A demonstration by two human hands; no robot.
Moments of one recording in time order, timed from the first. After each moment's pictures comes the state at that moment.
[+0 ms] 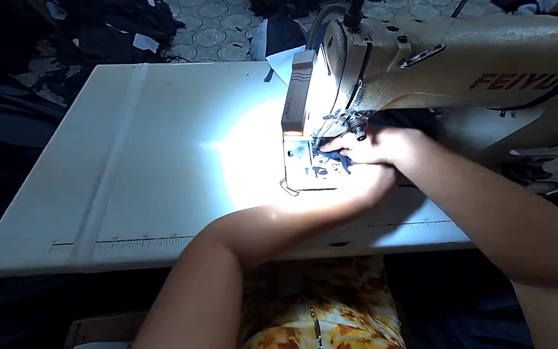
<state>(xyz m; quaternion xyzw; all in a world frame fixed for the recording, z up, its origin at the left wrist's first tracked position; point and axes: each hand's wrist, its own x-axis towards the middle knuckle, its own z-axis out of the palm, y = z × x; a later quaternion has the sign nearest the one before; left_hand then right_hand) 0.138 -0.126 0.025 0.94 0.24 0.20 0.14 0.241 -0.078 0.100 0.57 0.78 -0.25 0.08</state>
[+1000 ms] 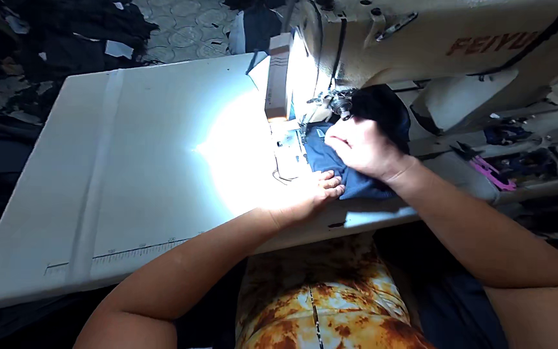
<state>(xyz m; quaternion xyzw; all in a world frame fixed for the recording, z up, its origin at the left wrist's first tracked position) 0.035 -0.124 0.014 0.97 0.04 0.18 0.18 0.236 -0.138 0.060 0.53 0.81 -0.01 -0.27</state>
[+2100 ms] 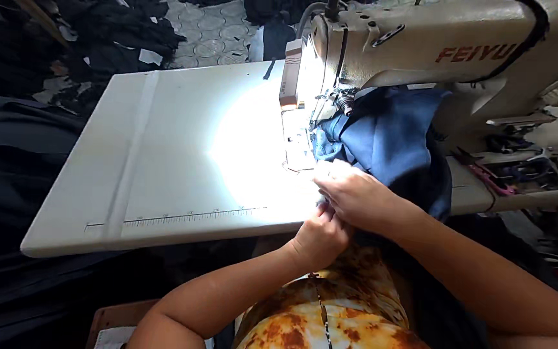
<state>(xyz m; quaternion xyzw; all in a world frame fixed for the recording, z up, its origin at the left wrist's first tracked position) 0.038 -0.230 -0.012 0.91 0.18 0.37 -0.05 0.175 -0.223 0.073 0.52 0.85 0.00 -0.12</state>
